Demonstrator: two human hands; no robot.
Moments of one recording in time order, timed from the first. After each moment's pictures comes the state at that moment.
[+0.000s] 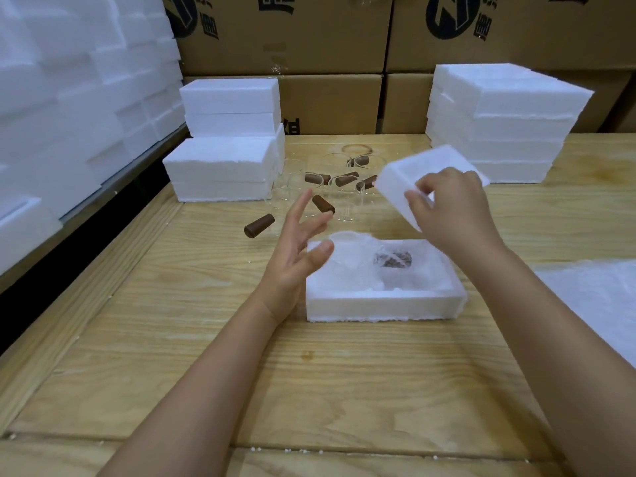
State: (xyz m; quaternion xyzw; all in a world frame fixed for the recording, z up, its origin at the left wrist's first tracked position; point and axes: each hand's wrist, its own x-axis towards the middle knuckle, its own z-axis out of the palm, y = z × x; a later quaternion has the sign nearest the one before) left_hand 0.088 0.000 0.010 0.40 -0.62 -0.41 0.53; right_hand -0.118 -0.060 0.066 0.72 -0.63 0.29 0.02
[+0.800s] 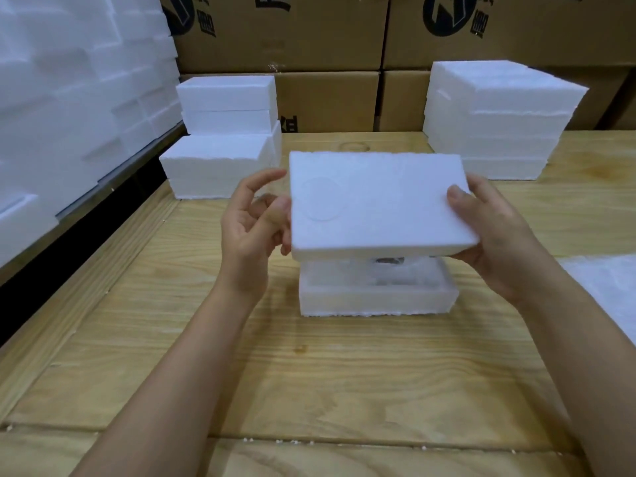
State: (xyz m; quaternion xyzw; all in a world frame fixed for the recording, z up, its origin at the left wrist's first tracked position) left_hand 0.099 0.005 0.040 0.34 -0.54 -0.36 0.69; right_hand -0.160 -0.016 0.062 0.56 -0.39 0.52 -0.52
